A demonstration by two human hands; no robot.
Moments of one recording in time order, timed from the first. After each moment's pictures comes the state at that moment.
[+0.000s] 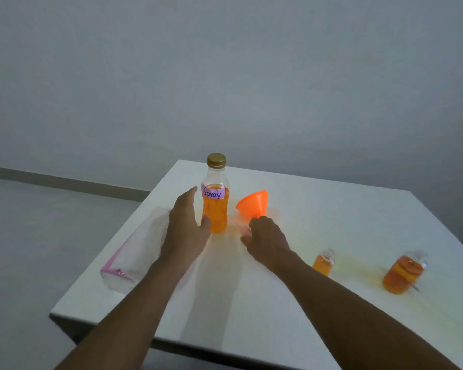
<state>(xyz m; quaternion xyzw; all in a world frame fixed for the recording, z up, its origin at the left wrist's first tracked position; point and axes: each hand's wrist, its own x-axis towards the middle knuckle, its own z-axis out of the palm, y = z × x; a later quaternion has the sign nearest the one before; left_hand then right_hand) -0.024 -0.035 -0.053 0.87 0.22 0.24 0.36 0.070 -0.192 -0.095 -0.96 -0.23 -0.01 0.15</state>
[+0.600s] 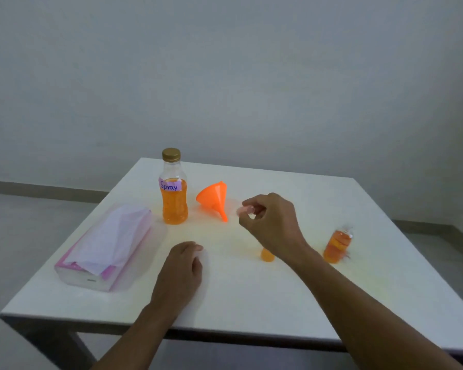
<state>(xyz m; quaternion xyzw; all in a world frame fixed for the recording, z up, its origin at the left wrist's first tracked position) -0.065 -0.109 -0.142 0.93 0.09 0.20 0.30 0.012 -0.295 -0.016 -0.89 -0.20 -0.17 0.36</state>
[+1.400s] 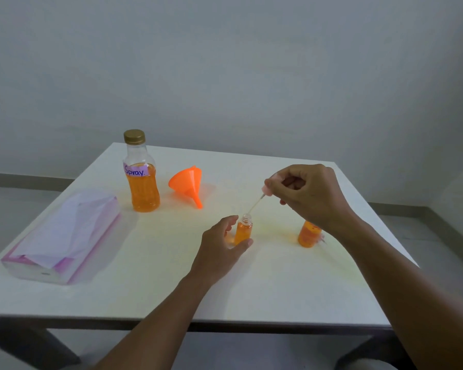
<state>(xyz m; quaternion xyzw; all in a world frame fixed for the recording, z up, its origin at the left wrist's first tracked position) -0.010 -0.224 -0.125 0.85 0.03 0.13 0.51 0.017 -0.402 0.037 -0.88 -0.21 -0.12 0.42</state>
